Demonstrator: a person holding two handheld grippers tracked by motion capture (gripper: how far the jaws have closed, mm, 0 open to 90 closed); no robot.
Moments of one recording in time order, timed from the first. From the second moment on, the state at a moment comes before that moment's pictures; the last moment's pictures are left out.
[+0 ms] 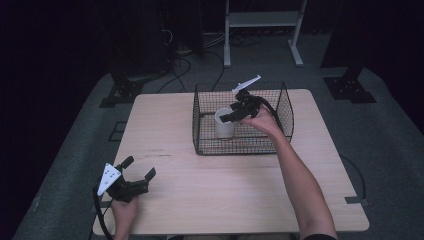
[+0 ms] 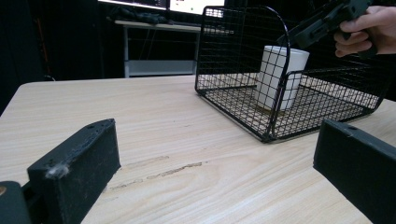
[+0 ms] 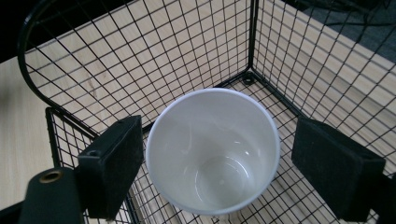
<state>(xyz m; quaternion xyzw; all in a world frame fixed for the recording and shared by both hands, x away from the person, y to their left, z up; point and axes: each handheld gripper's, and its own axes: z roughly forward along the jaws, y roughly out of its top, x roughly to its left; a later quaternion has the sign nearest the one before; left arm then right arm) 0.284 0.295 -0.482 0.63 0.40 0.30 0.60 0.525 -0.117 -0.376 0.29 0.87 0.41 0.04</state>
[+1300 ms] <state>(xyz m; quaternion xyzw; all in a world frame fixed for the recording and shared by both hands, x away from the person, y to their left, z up) 0.283 0.294 -0.482 0.63 0.40 0.30 0.60 0.468 -0.181 -0.340 0.29 0.83 0.47 0.05</state>
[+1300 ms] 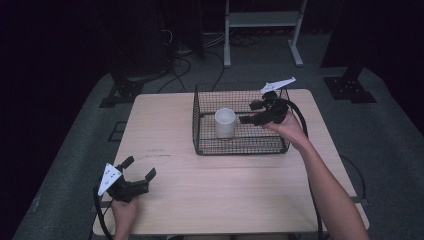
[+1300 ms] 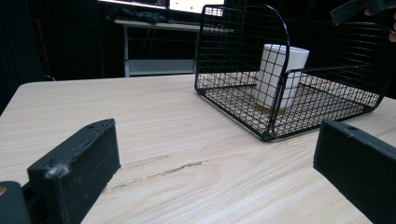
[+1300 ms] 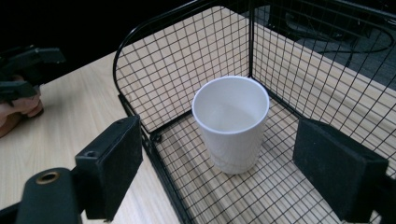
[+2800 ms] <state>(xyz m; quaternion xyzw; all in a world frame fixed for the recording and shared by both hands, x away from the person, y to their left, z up) 0.284 0.293 -0.482 0.63 0.40 0.31 0.59 0.398 -0.216 -0.355 0.25 0.84 0.48 0.05</state>
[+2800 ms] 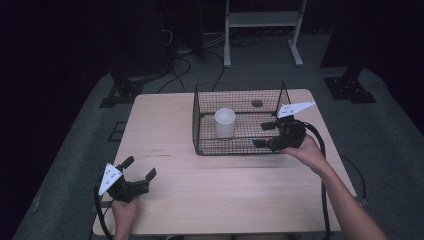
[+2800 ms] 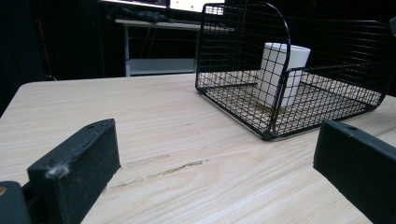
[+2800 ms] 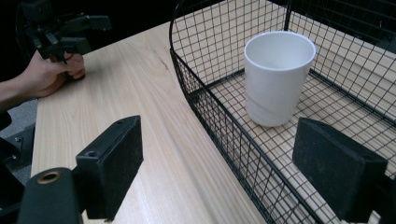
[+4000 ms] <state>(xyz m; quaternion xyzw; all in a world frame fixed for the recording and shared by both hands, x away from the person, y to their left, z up) 0.283 0.292 -0.482 0.63 0.40 0.31 0.59 0.353 -0.243 -0.397 0.26 0.83 0.49 0.03</state>
